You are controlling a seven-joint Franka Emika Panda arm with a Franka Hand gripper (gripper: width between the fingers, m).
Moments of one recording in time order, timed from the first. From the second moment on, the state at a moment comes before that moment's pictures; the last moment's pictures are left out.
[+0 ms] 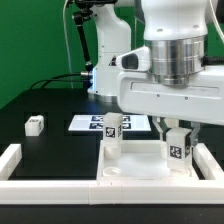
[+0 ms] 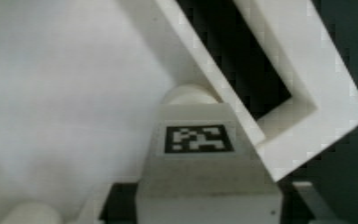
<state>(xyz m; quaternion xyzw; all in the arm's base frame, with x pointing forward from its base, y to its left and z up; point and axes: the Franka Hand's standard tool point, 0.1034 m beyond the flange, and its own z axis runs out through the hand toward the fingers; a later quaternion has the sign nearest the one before) 0.627 0.098 0.082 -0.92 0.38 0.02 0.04</state>
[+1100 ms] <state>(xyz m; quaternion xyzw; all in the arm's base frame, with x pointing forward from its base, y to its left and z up) 0.627 0.109 0.079 -0.71 0.70 0.03 0.07</state>
